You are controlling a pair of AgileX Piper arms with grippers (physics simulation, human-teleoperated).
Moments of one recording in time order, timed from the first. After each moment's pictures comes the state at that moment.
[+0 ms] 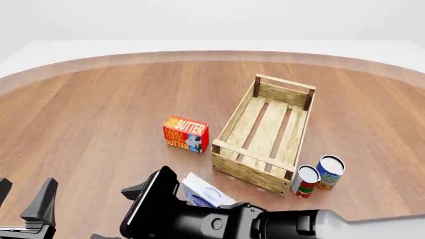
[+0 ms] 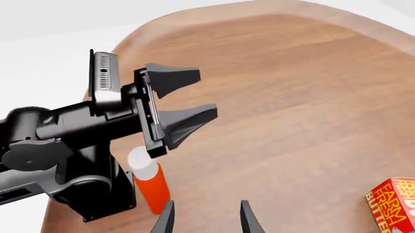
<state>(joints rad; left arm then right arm) 0.00 0.00 0.00 0.00 0.00 1.26 1.63 -0.91 -0.28 -0.01</state>
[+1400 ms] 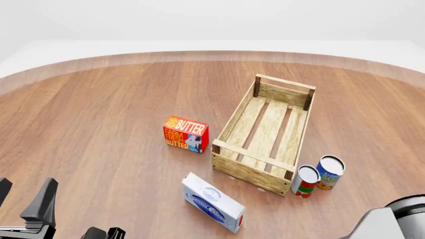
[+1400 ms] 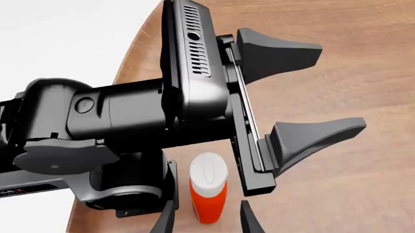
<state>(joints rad) 0.00 0.00 0.00 0.00 0.00 1.43 1.95 -1.16 -0.21 -0.02</state>
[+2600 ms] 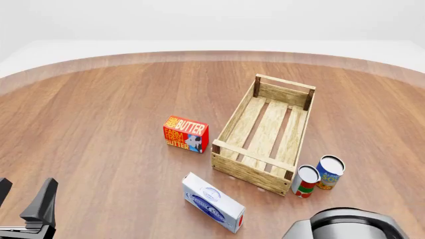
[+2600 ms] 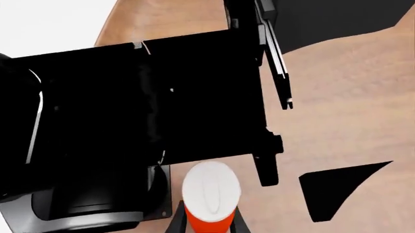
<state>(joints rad) 0.00 0.00 0.00 0.00 0.00 1.43 2.16 -1.29 -0.18 -0.03</state>
